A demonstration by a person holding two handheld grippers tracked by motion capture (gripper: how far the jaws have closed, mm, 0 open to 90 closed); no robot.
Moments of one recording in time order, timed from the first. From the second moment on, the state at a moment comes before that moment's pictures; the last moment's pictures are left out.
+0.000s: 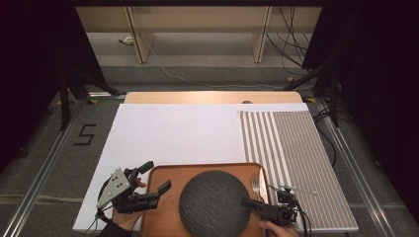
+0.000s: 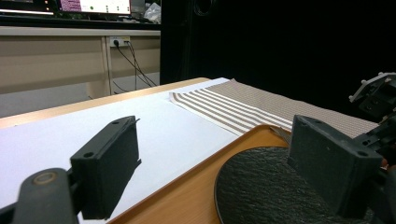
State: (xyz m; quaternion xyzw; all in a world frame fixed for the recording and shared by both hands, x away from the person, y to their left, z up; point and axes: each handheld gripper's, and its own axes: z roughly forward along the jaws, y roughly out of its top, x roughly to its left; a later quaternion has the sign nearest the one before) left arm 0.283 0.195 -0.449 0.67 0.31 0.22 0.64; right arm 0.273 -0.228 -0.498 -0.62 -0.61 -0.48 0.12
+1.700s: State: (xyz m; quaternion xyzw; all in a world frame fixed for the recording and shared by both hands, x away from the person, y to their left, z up) left arm 0.284 0.190 -0.451 0.69 0.30 0.19 0.63; right arm 0.268 -0.248 -0.443 -0.44 -0.68 -0.55 -0.20
